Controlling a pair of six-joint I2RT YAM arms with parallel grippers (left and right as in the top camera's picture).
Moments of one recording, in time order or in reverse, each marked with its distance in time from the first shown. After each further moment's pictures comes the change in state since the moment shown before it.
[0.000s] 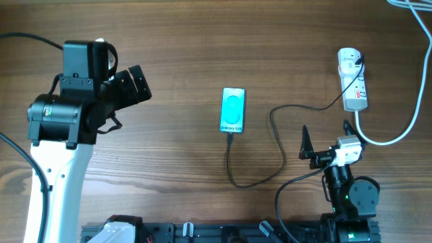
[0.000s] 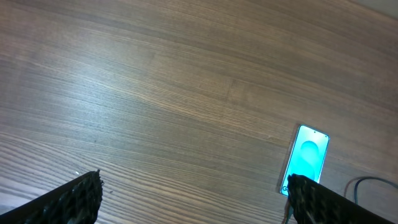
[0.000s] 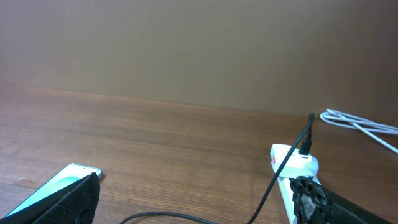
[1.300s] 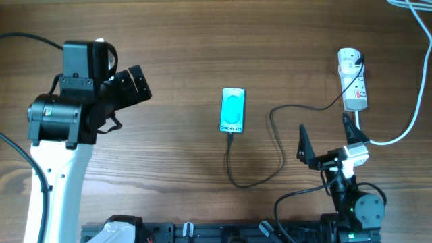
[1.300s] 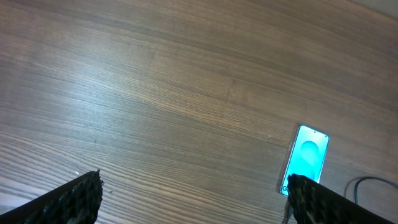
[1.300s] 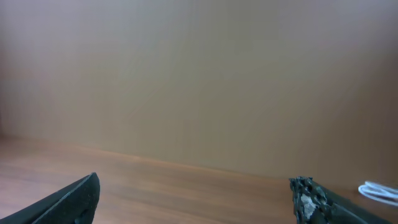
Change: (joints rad) left arm 0.000 0.000 0.000 0.000 0.000 0.000; right arm 0.029 0.002 0.002 0.267 -0.105 0.058
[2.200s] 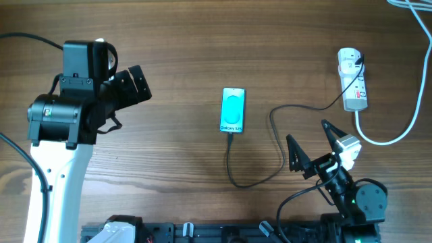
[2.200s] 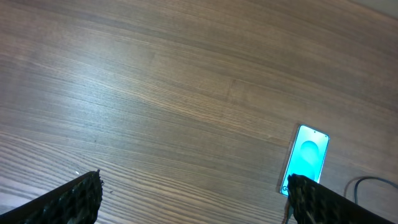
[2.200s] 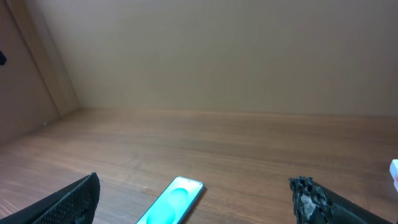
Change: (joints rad) left arm 0.000 0.000 0.000 0.000 0.000 0.000; right arm -0.001 0.011 0.112 -0.330 -0.185 0.183
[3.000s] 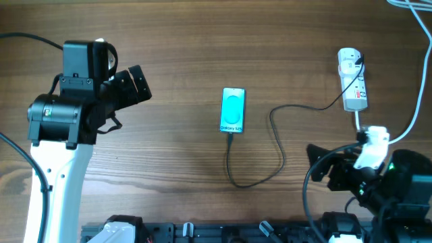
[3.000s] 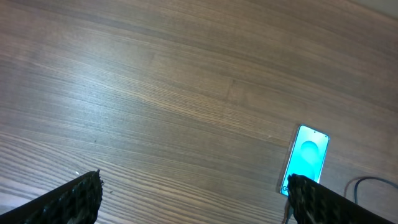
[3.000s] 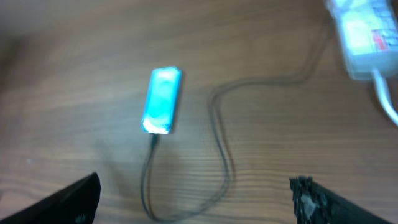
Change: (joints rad) left arm 0.000 0.000 0.000 0.000 0.000 0.000; right arm -0.135 0.502 0.801 -1.042 0.014 0.008
